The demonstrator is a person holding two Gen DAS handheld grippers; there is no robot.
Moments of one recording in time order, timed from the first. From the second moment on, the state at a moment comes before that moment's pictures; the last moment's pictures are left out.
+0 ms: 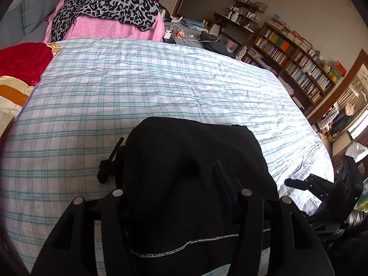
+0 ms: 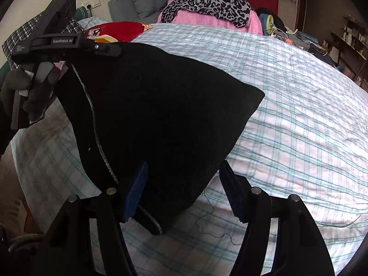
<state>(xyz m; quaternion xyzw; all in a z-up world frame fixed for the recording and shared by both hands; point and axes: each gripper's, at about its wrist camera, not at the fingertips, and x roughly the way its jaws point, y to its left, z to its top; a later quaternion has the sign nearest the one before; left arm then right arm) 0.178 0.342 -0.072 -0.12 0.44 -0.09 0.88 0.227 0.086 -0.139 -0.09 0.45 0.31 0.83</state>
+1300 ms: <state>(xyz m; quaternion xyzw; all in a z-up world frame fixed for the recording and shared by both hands) 0.235 0.337 -0.133 -0.03 0.46 0.04 0.89 0.259 0.121 -0.166 -0.10 0.44 0.34 0.83</state>
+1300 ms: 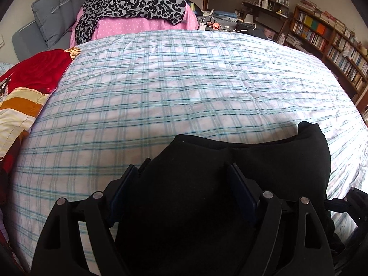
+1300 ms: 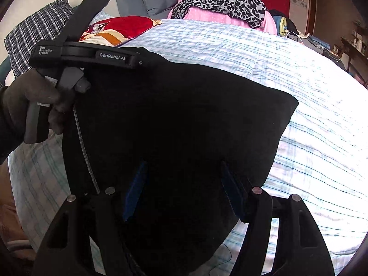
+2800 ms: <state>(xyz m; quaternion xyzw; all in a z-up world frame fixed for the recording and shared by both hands) 0.115 0.261 -0.096 0.02 0.42 0.13 0.90 0.218 0.065 -0.142 -0.04 0.42 0.33 0.85</state>
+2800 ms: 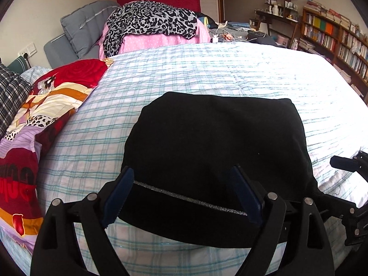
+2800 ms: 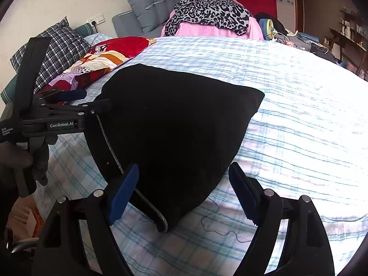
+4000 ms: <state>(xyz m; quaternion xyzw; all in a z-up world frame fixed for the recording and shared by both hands) 0.159 0.301 -0.116 0.04 0.45 0.14 0.88 0.273 0.057 -0.160 0.04 0.47 0.28 0.84</state>
